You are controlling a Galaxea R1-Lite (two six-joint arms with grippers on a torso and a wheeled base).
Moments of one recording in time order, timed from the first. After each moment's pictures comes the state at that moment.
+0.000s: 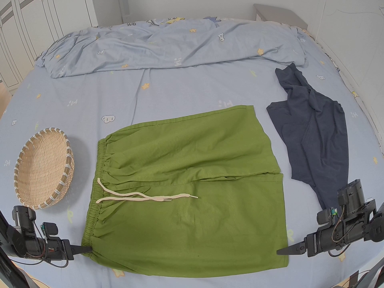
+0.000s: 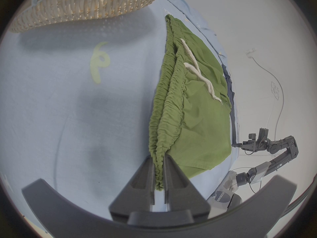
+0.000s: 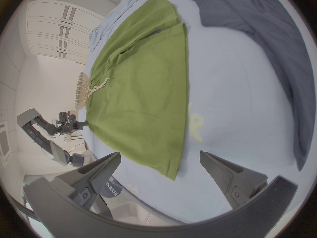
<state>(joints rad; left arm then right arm) 0.42 1.82 -0.06 -0.67 -0.81 0.10 0.30 1.60 -0.29 -0.29 0.45 0.25</state>
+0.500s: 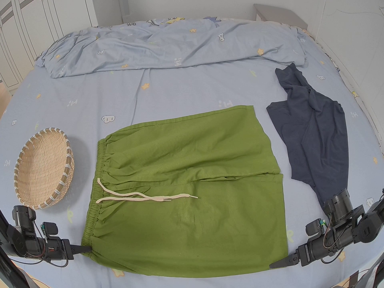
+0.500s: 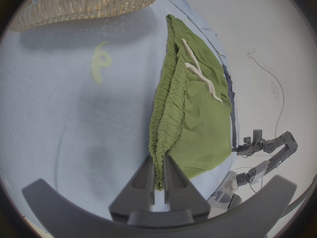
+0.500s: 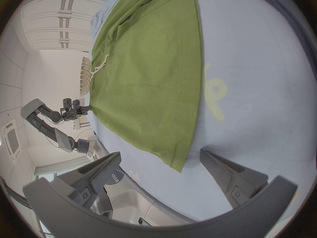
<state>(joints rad) 0.42 1.82 -0.06 -0.67 -0.81 0.10 0.31 1.75 -0.29 -0.29 0.57 0.18</state>
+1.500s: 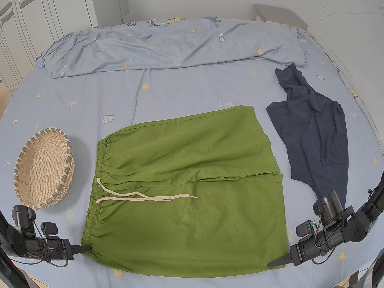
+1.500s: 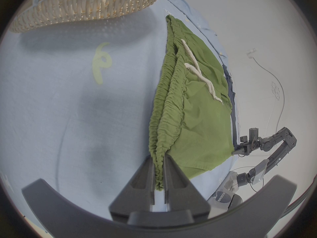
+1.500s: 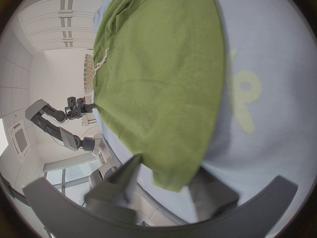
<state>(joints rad) 0.42 1.82 -0.06 -0.67 -0.81 0.09 0.33 1.88 -0.32 -0.35 0.65 0.18</state>
